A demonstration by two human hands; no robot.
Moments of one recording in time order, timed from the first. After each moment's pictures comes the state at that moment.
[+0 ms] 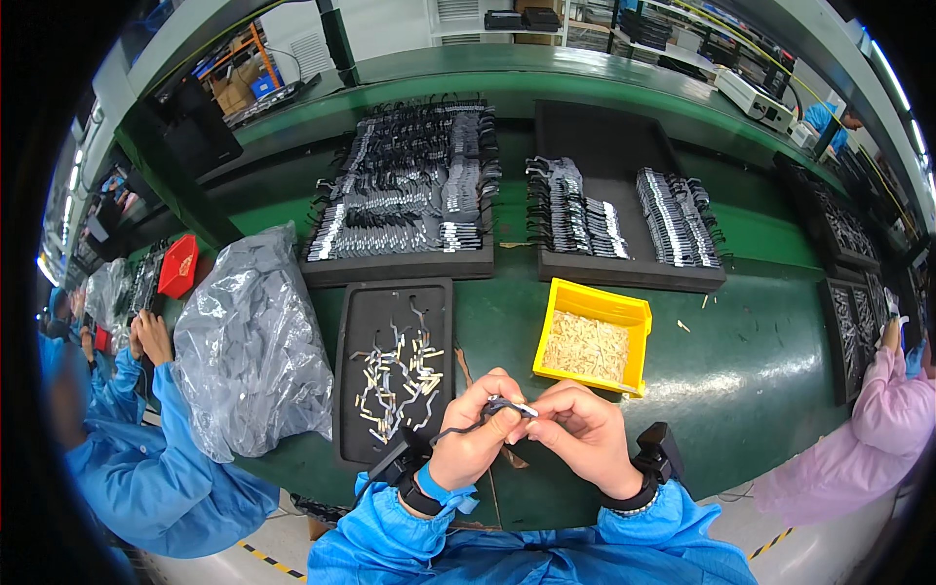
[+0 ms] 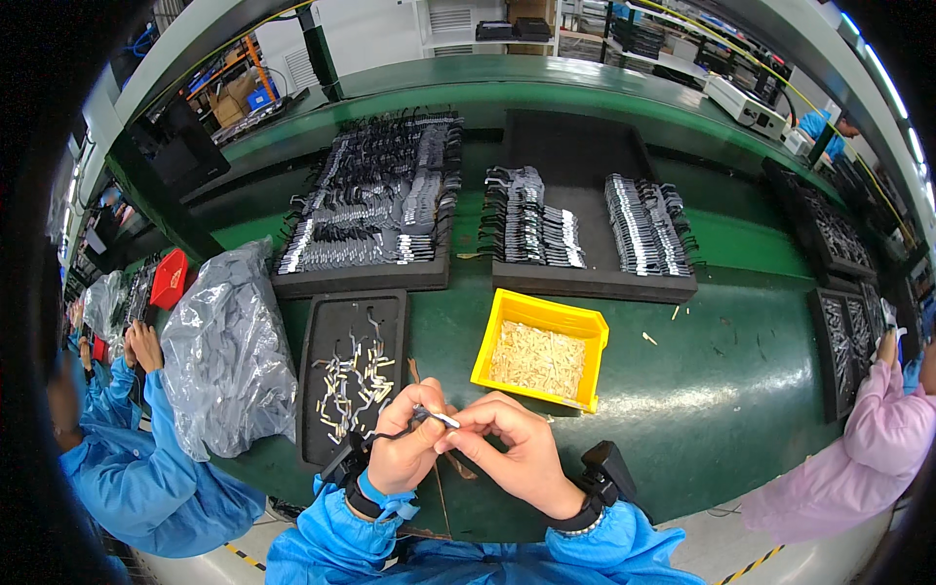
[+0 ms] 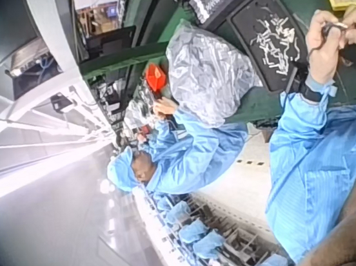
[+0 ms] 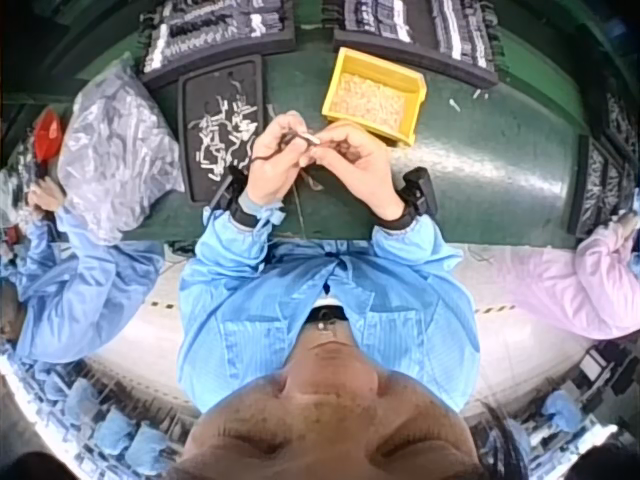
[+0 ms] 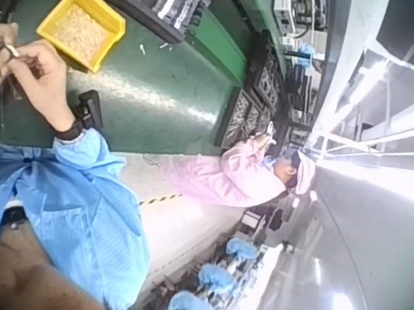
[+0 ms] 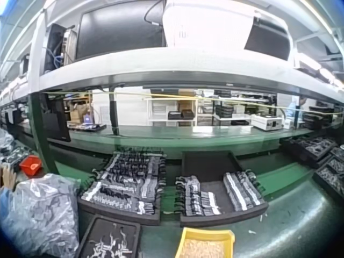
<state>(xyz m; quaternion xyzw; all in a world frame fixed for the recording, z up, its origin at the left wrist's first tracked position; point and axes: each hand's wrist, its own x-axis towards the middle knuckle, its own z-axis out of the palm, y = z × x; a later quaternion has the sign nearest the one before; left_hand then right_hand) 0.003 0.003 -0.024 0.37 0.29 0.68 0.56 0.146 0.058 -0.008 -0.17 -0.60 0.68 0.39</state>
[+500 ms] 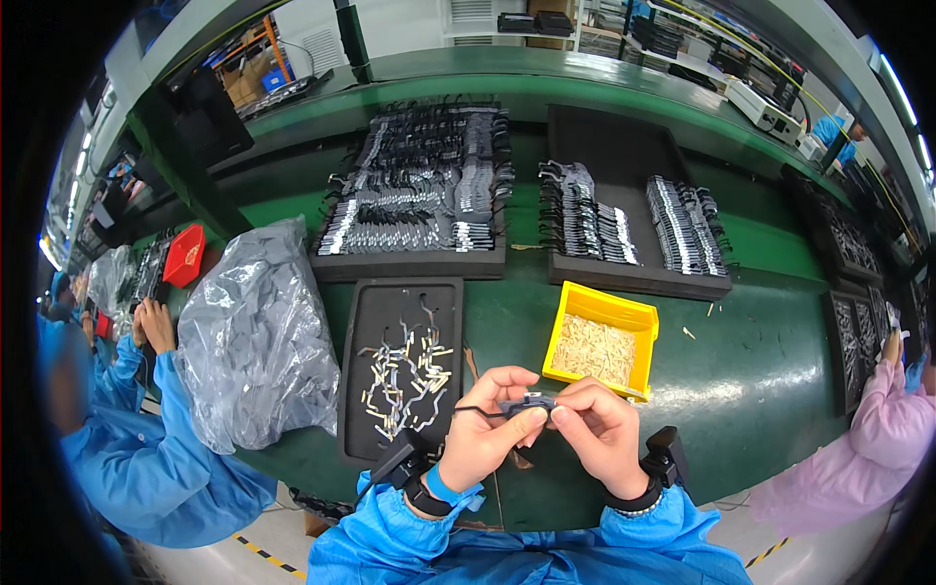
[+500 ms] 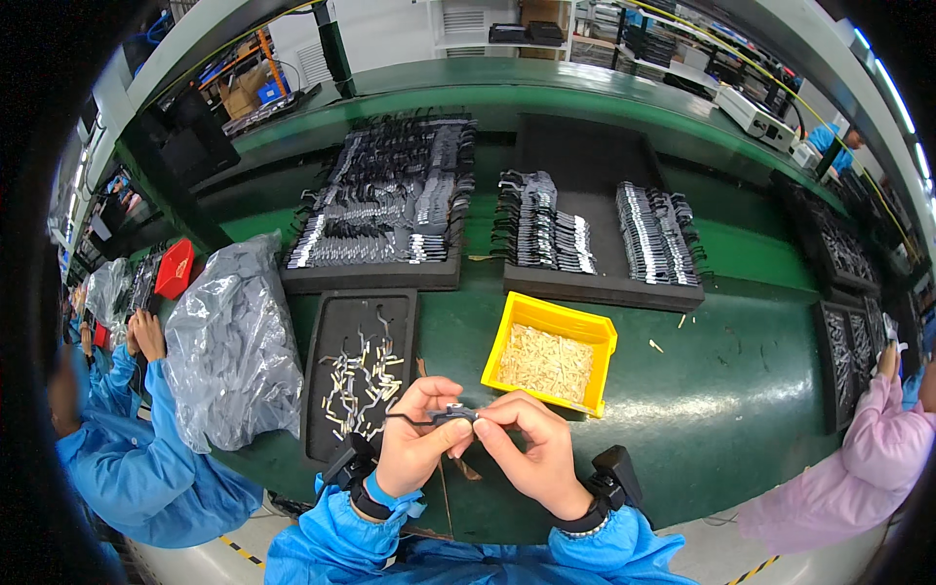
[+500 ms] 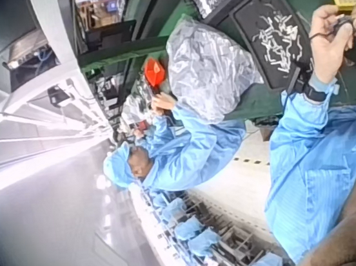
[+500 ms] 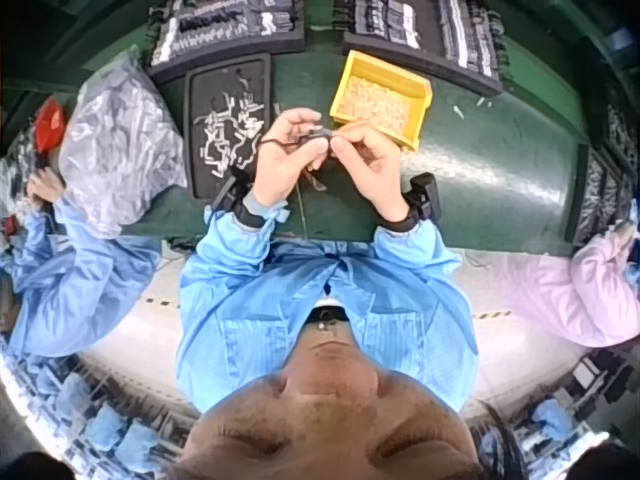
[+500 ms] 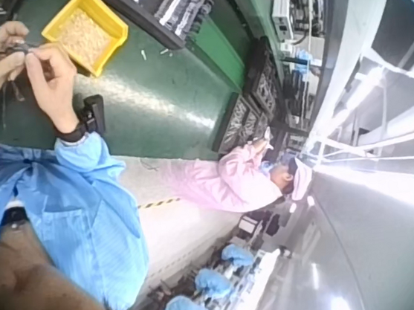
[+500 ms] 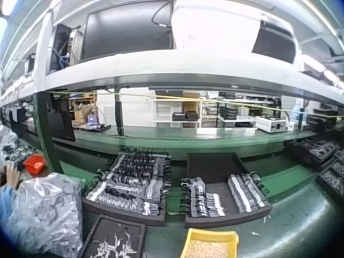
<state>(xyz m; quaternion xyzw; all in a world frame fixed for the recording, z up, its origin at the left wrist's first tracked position) 0.008 -0.001 -0.012 0.33 0.39 0.66 0.55 0.151 0.060 -0.012 -0.23 -0.65 0.59 0.42</state>
